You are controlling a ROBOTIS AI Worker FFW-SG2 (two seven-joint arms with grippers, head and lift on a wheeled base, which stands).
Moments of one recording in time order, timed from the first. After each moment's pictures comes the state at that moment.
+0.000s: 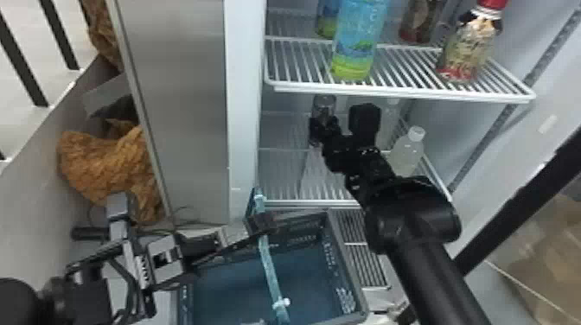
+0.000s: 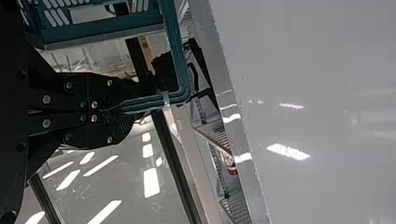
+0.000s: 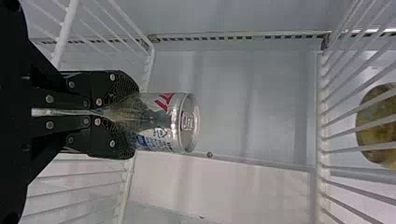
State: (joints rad) left arm 0.04 0.14 0.07 -1.73 1.18 1.21 -0.65; right arm -0.35 -0.08 0.12 -1.27 -0.02 0.18 0.14
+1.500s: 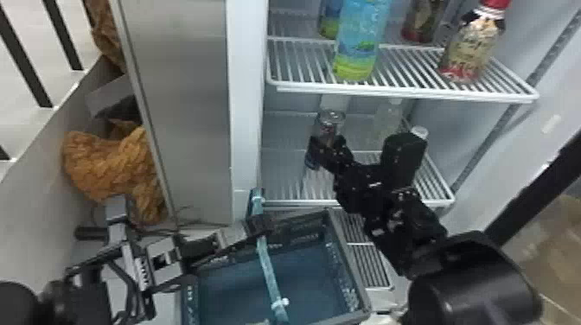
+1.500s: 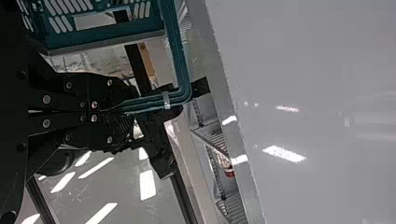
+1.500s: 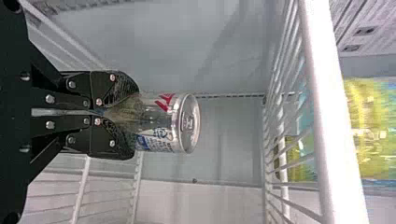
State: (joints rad) left arm 0.05 0.14 0.08 -1.72 1.18 1.20 -0.65; right arm 0.10 -0.18 0.13 -1.98 -0.17 0.39 0.14
